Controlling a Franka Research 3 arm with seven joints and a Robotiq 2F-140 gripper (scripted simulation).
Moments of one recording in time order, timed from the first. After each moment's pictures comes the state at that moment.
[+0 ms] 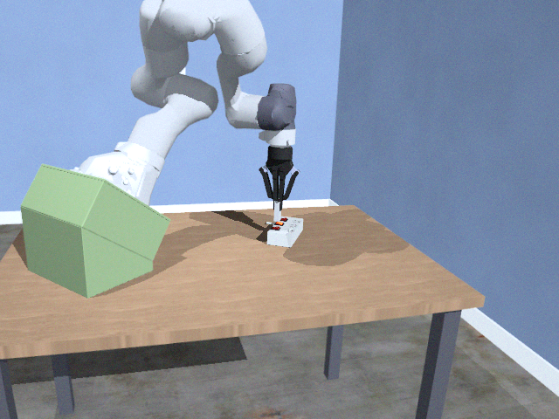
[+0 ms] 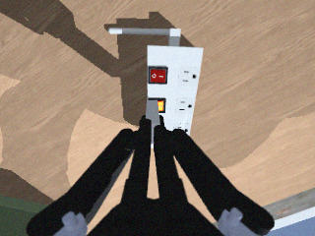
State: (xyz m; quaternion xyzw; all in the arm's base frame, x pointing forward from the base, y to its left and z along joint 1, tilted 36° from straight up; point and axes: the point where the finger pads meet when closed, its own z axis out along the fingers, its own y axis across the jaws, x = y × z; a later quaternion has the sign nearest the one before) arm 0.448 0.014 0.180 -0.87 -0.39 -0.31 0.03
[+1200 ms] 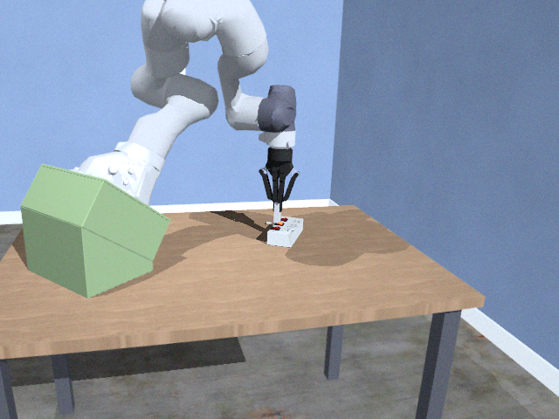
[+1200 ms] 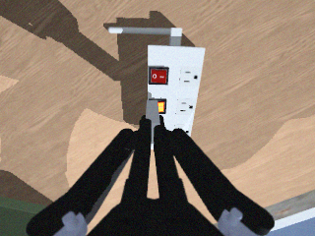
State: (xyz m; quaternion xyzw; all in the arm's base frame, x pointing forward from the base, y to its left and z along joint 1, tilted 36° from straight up) arm 0.450 0.016 0.176 -0.87 -0.39 -0.31 0.03
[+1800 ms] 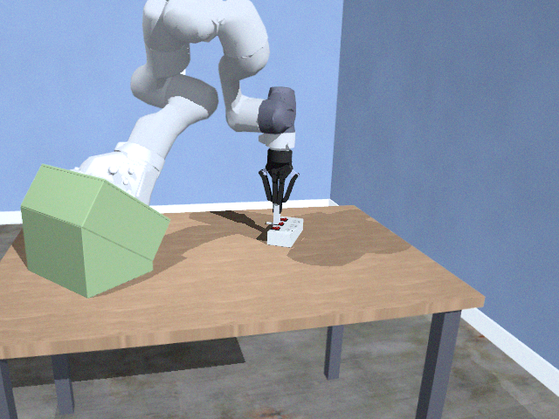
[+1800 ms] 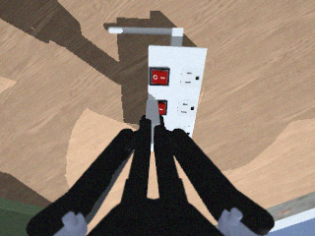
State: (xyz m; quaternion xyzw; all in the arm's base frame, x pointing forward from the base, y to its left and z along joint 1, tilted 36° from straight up) arm 0.452 0.018 0.172 -0.87 -0.39 -0.31 0.03
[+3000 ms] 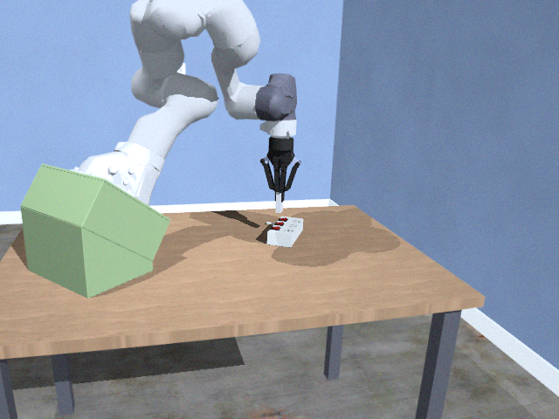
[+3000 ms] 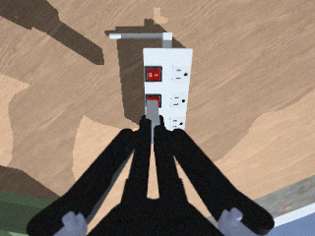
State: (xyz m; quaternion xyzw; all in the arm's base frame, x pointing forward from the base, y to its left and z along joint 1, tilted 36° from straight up) arm 0.439 0.006 0.205 -0.87 -0.38 -0.31 0.03
